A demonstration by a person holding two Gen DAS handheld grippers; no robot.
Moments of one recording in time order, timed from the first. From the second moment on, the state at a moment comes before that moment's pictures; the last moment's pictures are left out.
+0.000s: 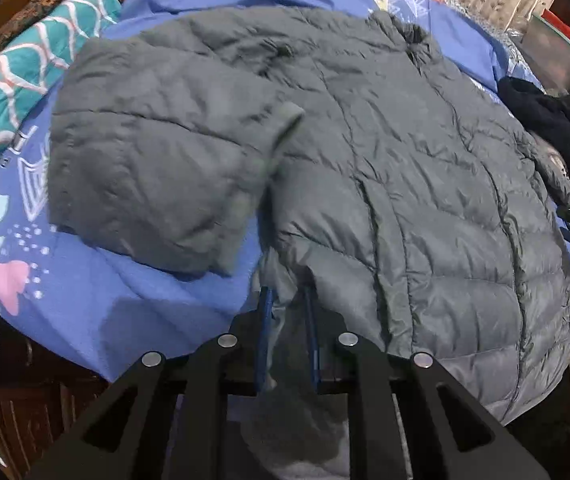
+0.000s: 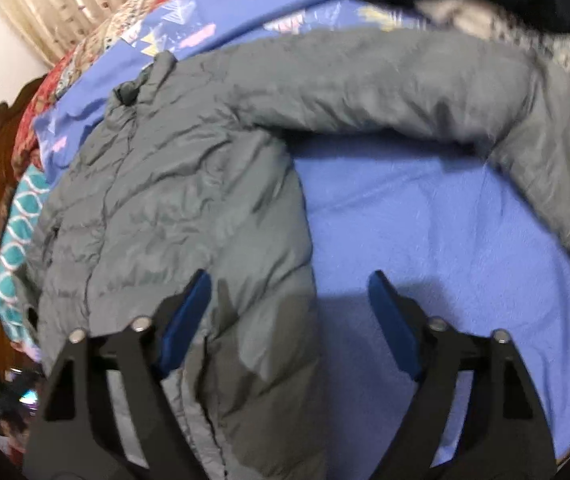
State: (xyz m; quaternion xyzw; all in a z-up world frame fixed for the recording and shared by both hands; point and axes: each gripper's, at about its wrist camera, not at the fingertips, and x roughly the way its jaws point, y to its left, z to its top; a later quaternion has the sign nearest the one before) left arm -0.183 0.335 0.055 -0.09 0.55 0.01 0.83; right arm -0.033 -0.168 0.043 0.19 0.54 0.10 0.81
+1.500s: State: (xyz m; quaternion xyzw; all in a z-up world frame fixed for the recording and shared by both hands) left arm -0.235 0.461 0.163 -0.13 0.41 0.14 0.89; right arm 0.077 0.186 0.218 -0.04 0.49 0.46 0.74
